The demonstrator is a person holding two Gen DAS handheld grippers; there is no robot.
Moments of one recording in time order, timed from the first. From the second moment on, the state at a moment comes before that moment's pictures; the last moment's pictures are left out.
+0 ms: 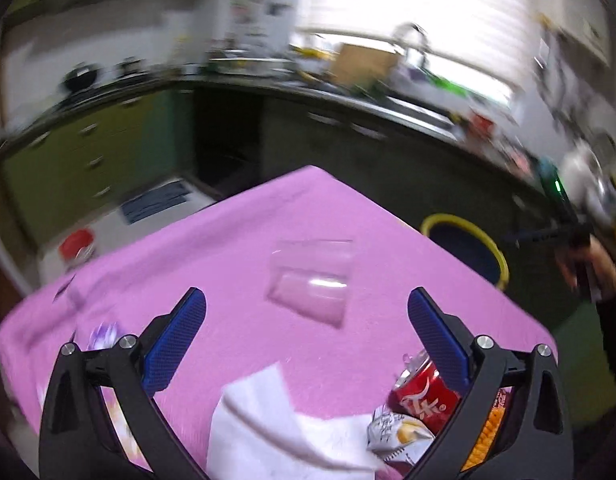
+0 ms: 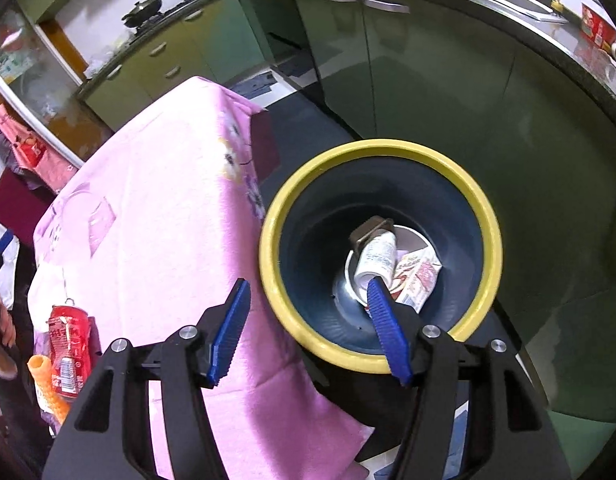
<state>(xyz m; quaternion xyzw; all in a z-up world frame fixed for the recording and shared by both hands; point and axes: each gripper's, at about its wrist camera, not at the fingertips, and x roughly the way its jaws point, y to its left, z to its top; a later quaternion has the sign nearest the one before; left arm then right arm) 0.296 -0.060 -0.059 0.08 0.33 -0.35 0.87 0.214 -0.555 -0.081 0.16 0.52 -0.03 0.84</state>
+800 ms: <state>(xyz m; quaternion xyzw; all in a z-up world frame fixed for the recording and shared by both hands) 0.389 -0.139 -0.119 0.14 0.42 -0.40 0.80 0.232 -0.535 -0.107 0.16 0.53 0.02 0.83</state>
